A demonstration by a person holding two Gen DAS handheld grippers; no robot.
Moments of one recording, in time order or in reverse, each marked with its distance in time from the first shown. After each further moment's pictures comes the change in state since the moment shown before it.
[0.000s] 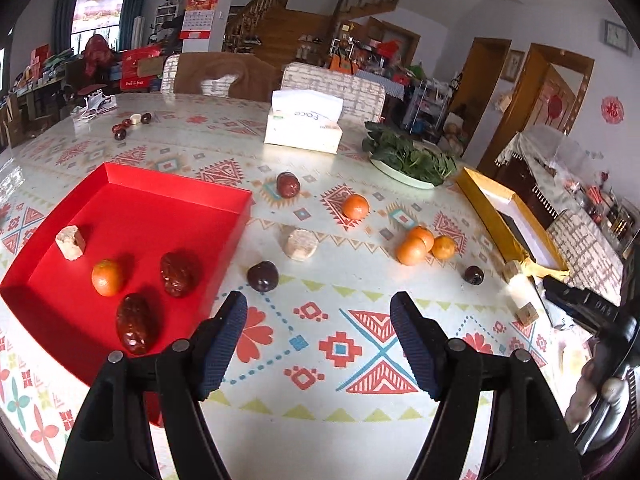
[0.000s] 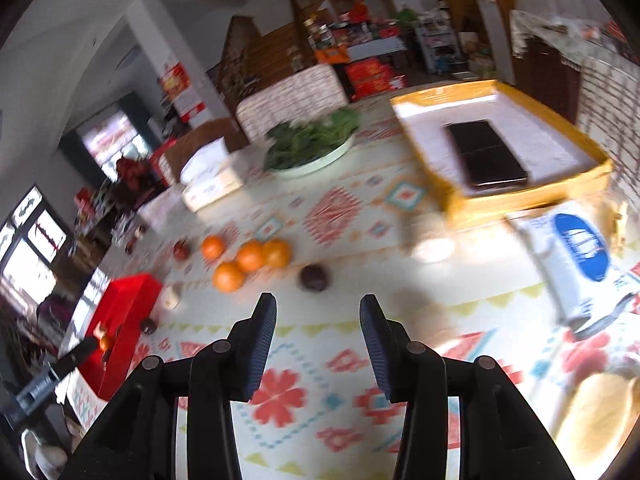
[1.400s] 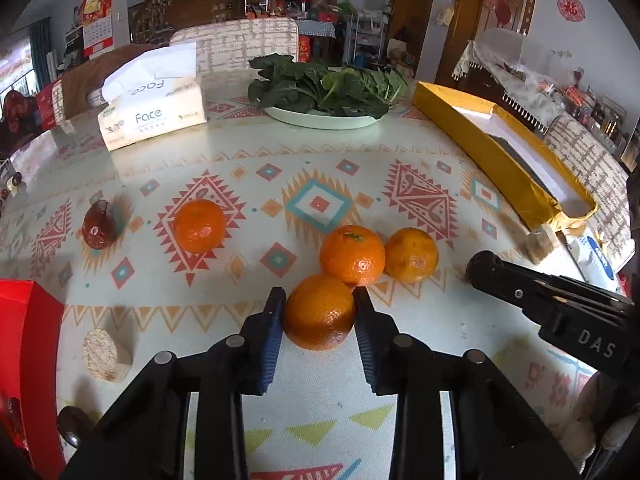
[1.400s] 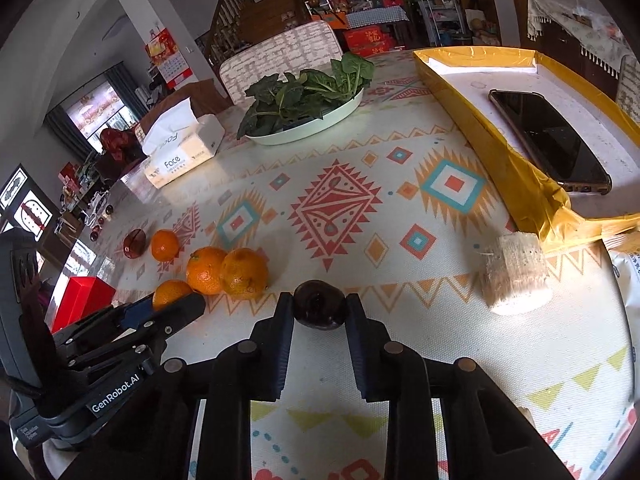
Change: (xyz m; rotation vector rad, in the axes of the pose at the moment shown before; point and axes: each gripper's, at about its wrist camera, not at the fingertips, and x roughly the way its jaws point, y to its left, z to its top) left arm 0.169 -0.107 0.033 0.285 0.177 -0.088; right arm 0.113 0.014 0.023 -0.039 0.136 -0.042
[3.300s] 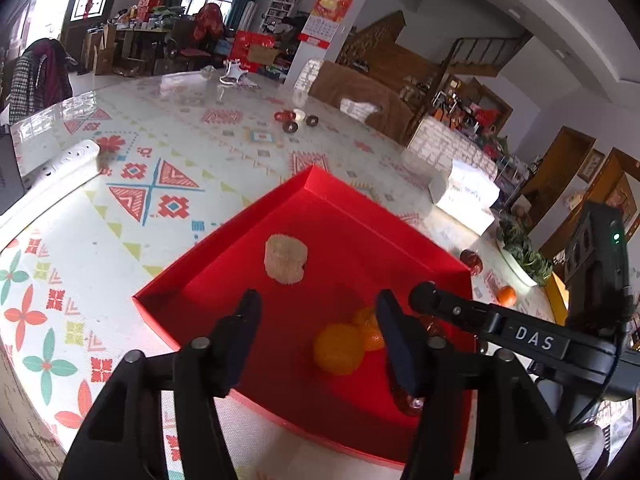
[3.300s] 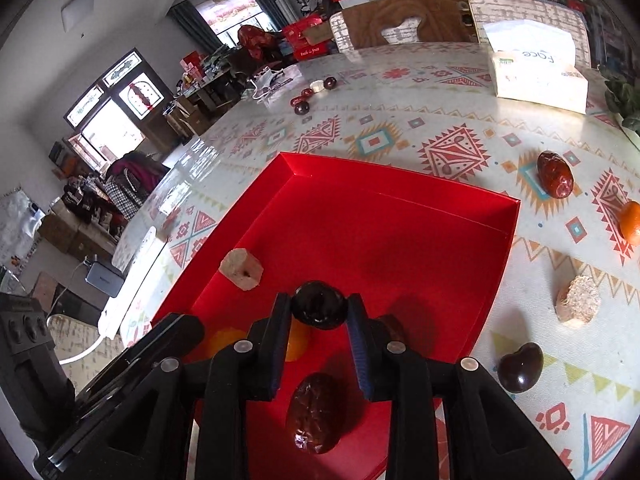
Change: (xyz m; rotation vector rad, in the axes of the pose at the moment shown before) left arm -0.215 0.277 -0.159 -0.641 -0.291 0.232; right arm 0.076 0.352 -0.077 -0.358 0.252 0.379
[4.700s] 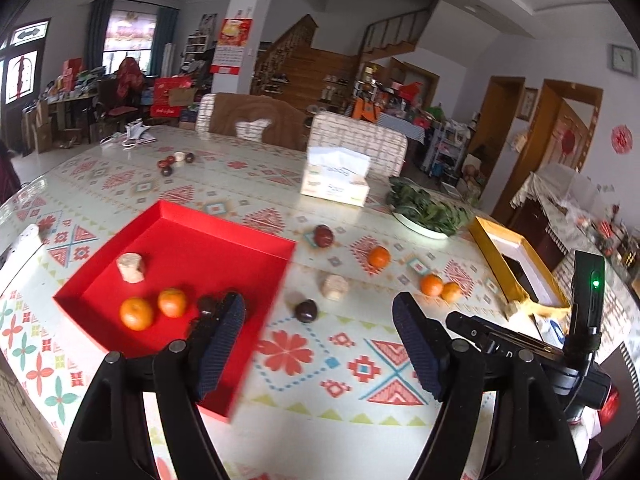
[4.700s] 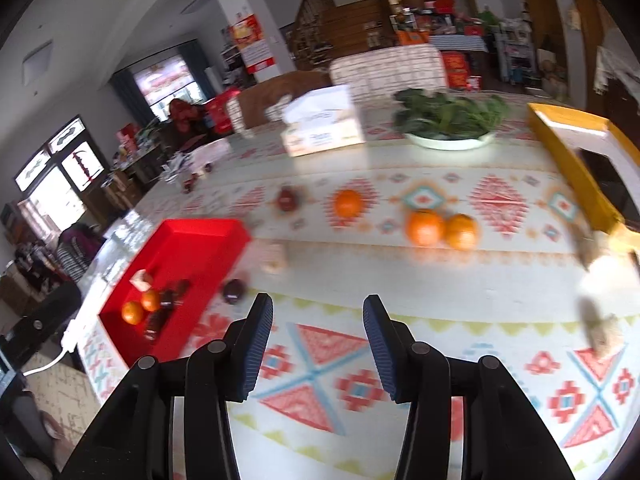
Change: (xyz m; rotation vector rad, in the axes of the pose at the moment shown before) left arm -0.063 -0.186 -0.055 0.296 -0.039 -0.116; right arm -0.192 -0.144 -0.087 0.140 -0.265 -0.268
